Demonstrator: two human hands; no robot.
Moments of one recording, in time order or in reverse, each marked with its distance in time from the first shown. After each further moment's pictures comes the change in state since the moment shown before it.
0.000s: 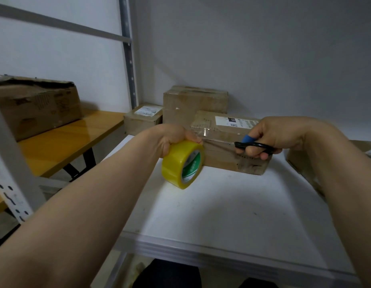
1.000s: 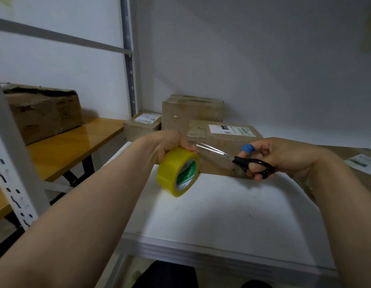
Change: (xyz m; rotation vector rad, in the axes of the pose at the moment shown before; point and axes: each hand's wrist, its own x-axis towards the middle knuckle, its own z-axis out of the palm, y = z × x) left_hand -0.022 -0.002 -0.002 -0.018 -0.009 0.045; right_hand -0.029 0.029 0.026 0.366 -0.043 -0.188
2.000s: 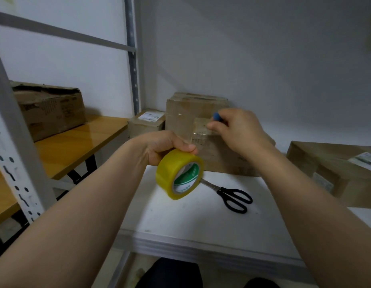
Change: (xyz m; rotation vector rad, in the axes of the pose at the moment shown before) left_hand -0.001 -0.019 -0.029 -0.043 -0.231 0.144; right_hand 0.060 -0.068 0.072 -0.761 0.752 -0.279
